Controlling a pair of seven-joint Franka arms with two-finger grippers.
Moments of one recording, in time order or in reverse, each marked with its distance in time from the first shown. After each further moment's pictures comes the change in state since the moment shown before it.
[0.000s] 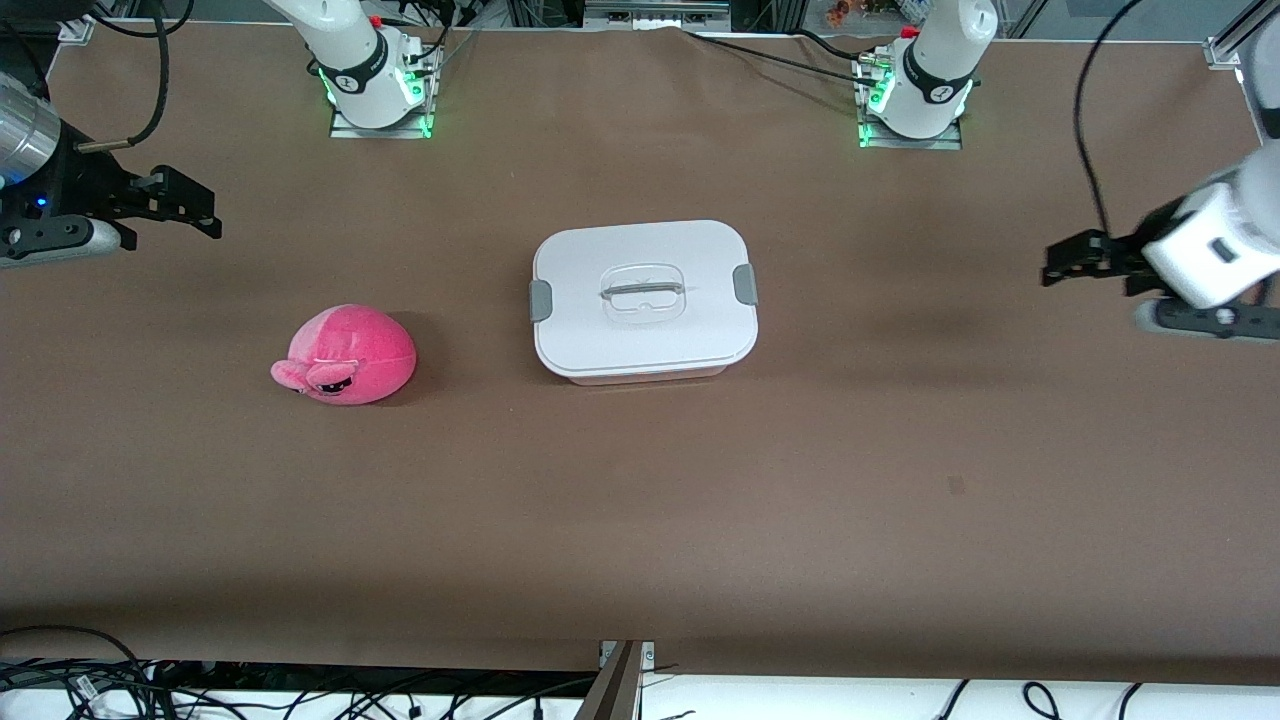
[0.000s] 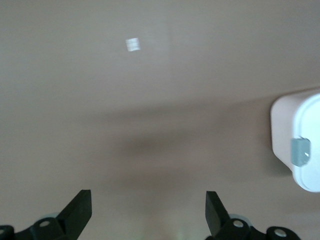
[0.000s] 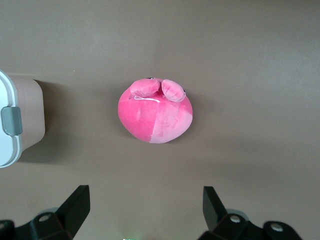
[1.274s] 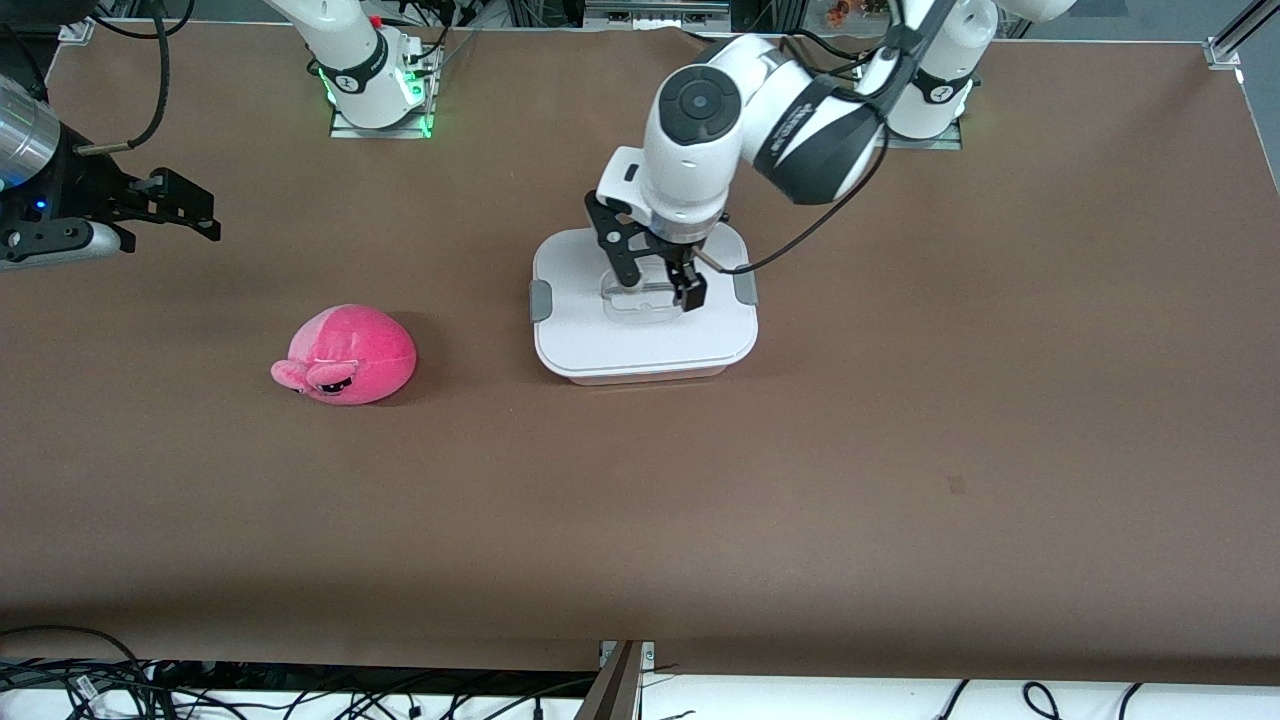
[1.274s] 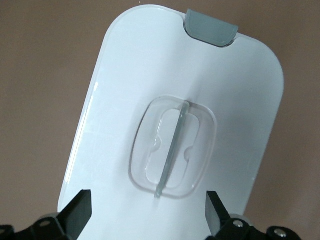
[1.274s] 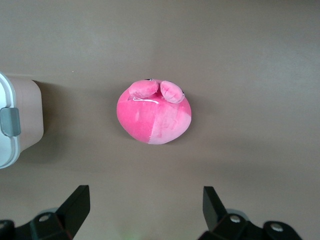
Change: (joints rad) left arm -0.665 0.302 -0.011 -0.001 -0.022 0.484 0.413; right arm -0.002 0.007 0.002 0.008 -0.005 0.001 -0.002
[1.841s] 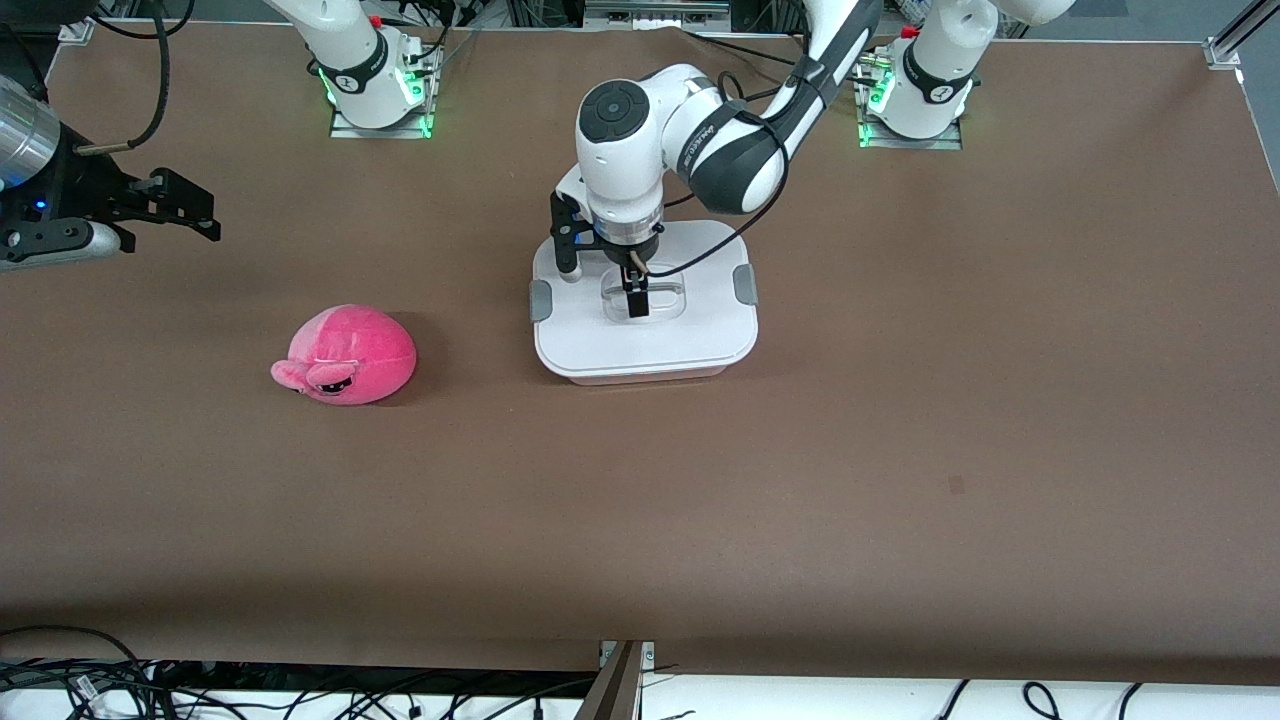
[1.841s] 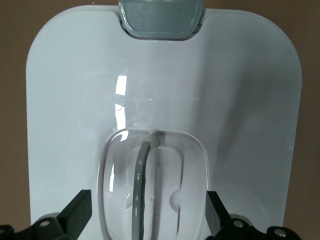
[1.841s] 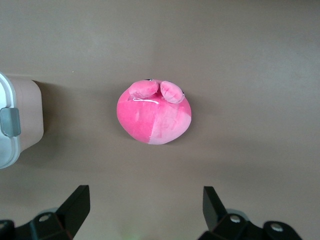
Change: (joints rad) left arm -0.089 0.101 -0.001 -0.002 0.116 0.101 0.070; right arm 0.000 0.000 0.000 0.000 0.000 0.000 0.000
